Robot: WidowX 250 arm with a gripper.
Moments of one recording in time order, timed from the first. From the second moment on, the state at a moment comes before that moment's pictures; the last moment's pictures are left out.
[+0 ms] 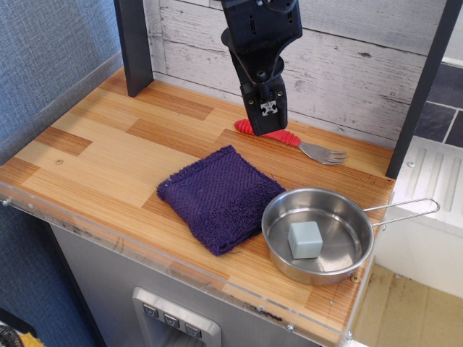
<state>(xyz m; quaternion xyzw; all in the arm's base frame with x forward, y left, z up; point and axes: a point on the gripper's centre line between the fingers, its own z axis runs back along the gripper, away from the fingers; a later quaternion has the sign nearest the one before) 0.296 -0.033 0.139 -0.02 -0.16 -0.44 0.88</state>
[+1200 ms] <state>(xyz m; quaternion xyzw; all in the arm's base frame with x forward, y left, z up) 0.290 -0.014 0.083 0.04 -0.12 -0.49 0.86</state>
